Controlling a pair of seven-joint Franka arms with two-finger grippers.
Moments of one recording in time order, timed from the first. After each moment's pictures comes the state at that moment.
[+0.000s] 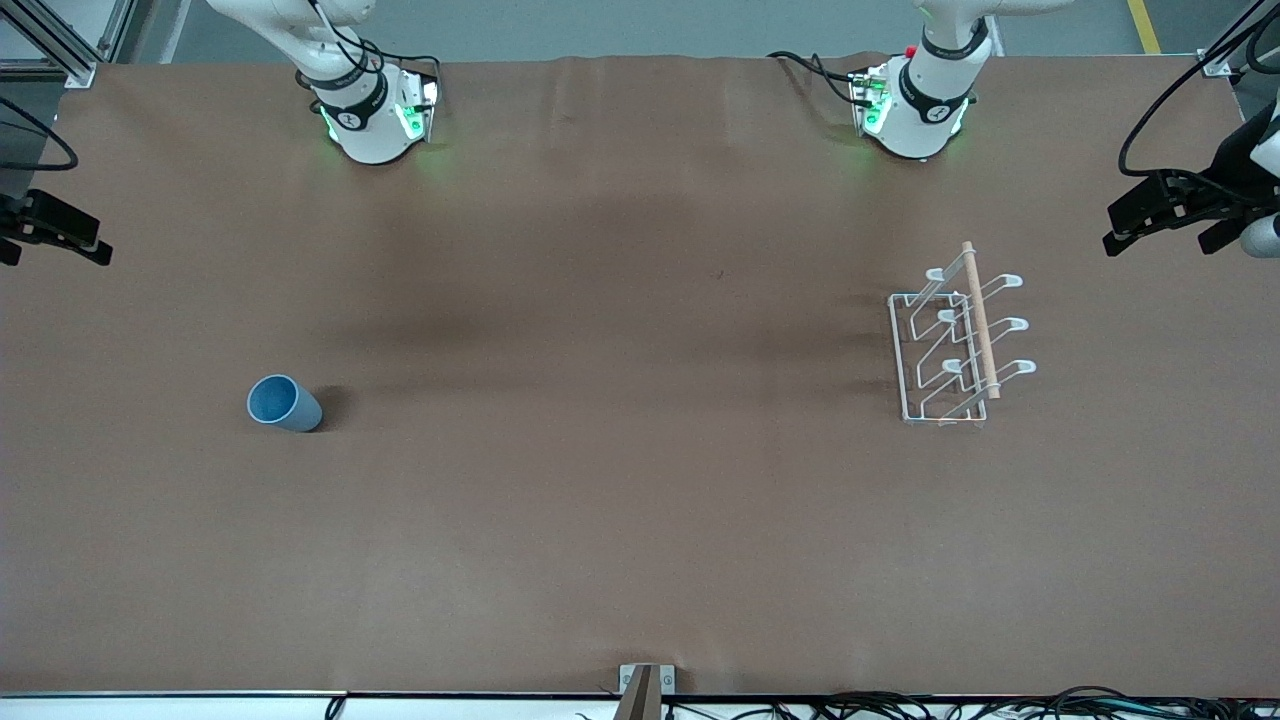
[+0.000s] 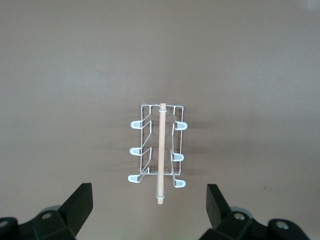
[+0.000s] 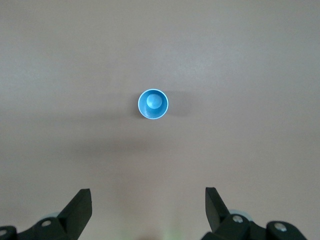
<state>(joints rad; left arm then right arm) -0.03 -0.03 -0.02 -1.54 -0.01 1.54 -0.06 -0.10 0.02 -0.01 -1.54 0.00 1.49 -0.11</state>
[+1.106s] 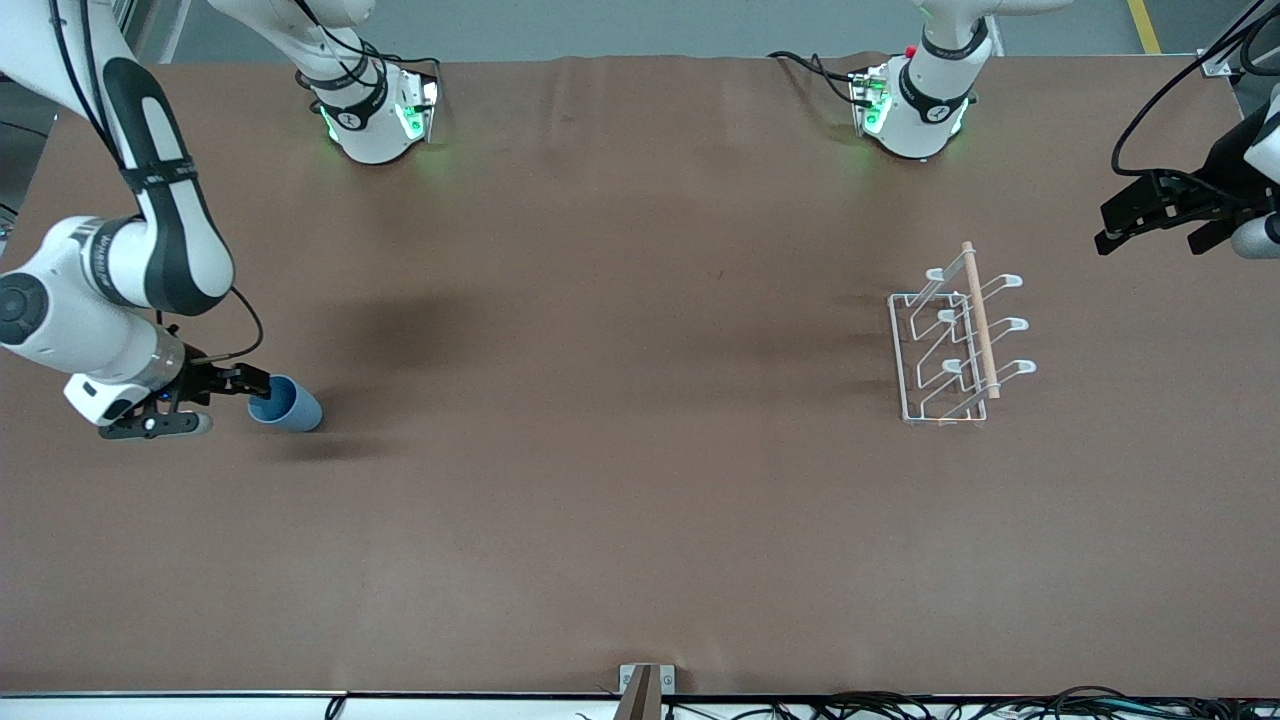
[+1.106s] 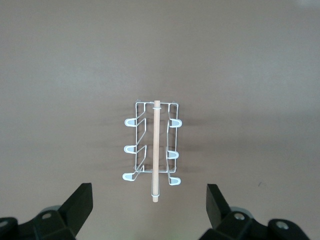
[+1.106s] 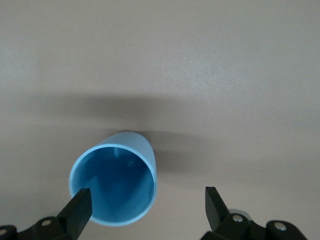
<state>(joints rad) -0.03 -0.03 -0.02 -1.54 -0.03 1.53 -0.06 -0.13 0.32 -0.01 -2.04 0.00 2.34 -0.23</state>
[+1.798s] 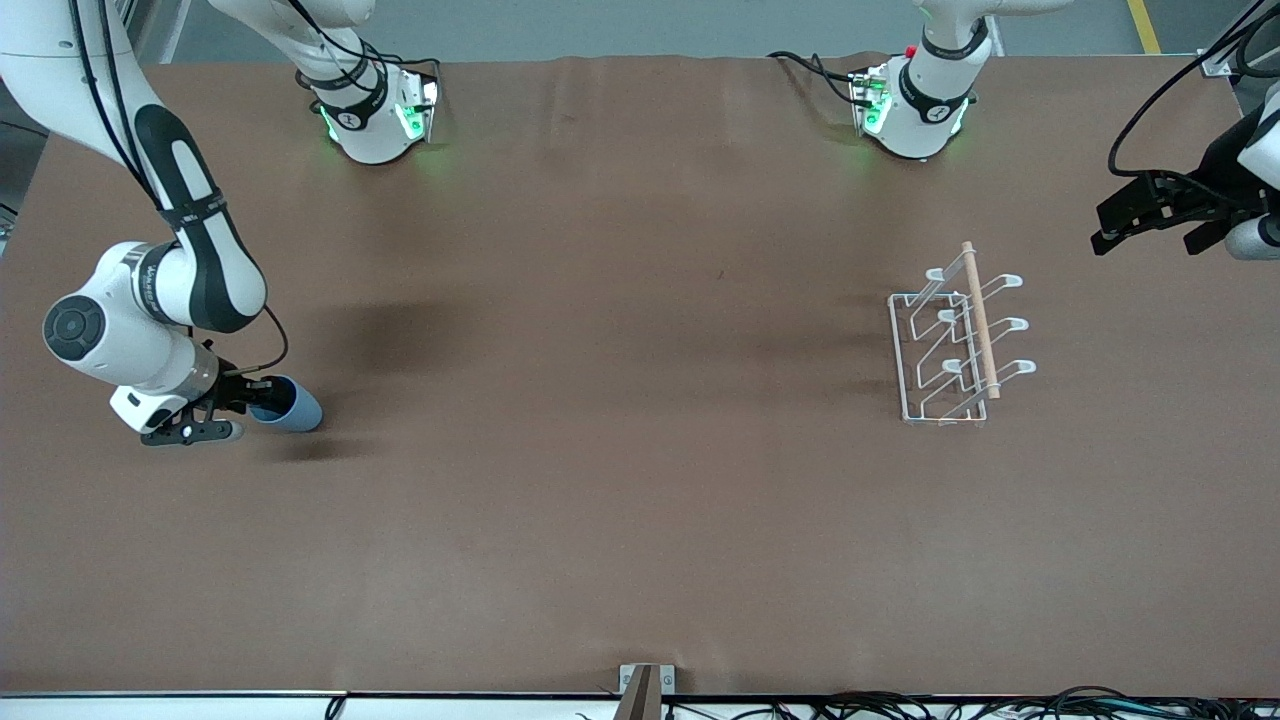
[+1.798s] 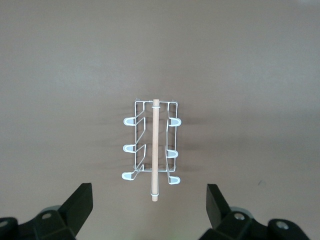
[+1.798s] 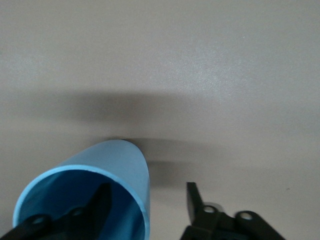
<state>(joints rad) -0.03 -0.03 -0.02 -1.55 -0.03 1.53 -0.06 -0.14 0.41 -0.01 -2.06 0.00 2.45 -0.24</state>
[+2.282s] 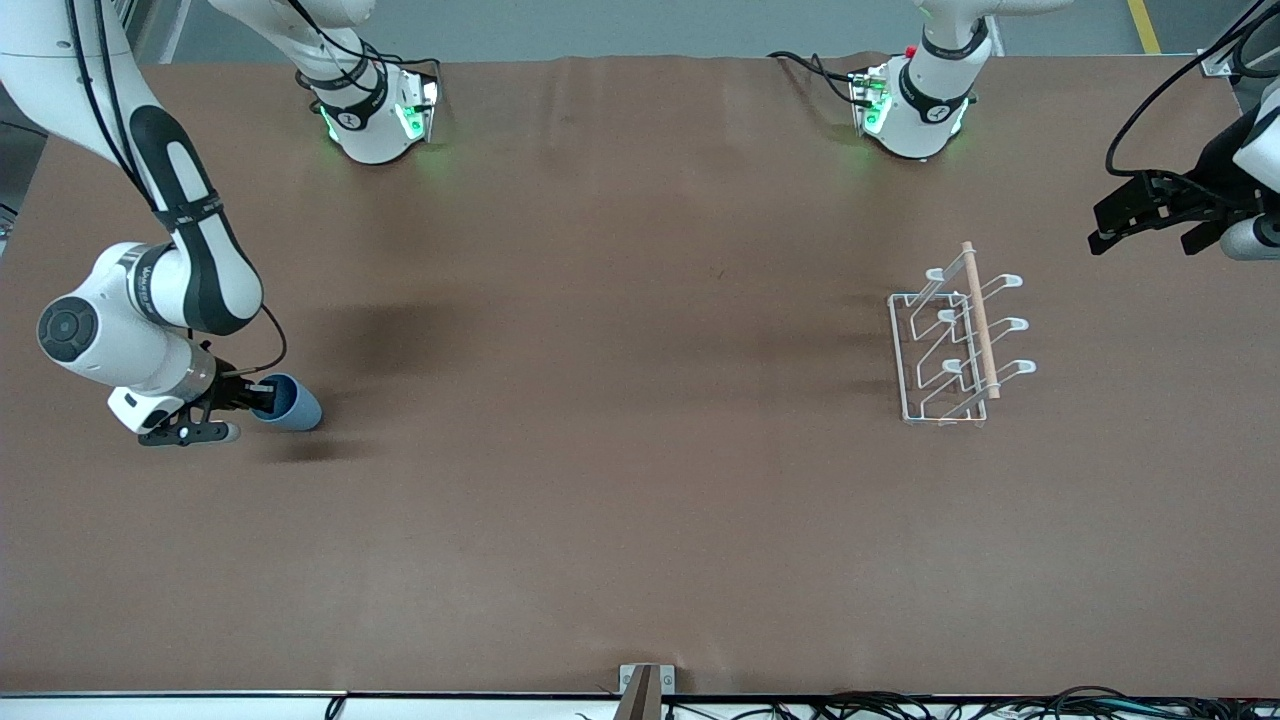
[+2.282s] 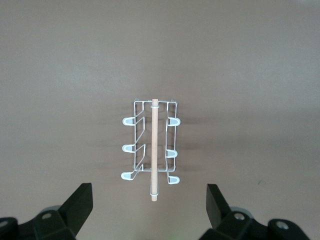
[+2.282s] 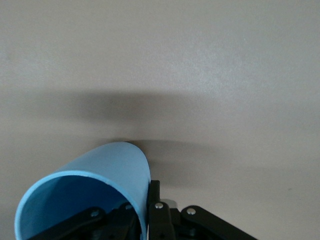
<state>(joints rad) -0.04 -0.03 -0.02 -1.55 -0.03 1.53 -0.06 -0.14 0.41 -0.01 -2.03 0.03 2.40 -0.27</state>
